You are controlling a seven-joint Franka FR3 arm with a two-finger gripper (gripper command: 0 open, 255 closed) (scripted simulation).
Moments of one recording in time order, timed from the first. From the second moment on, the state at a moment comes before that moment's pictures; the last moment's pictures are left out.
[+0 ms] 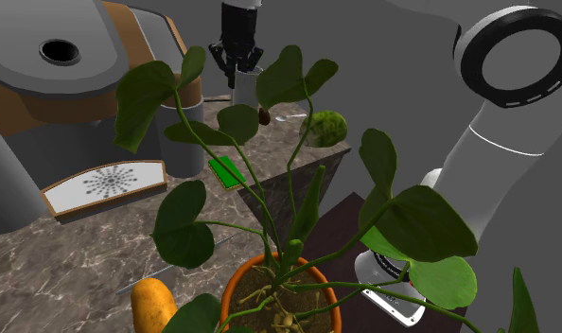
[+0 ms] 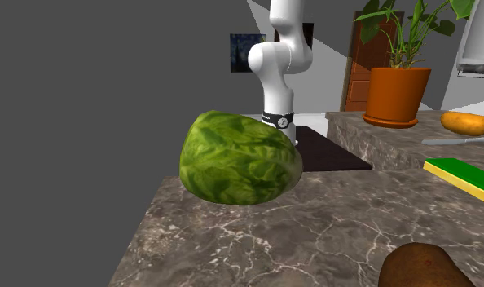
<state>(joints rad) 0.30 0.10 0.04 -1.55 0.05 1.59 0.46</state>
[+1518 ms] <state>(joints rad) 0.66 0.54 0.22 -0.91 -0.04 1.42 0.97</state>
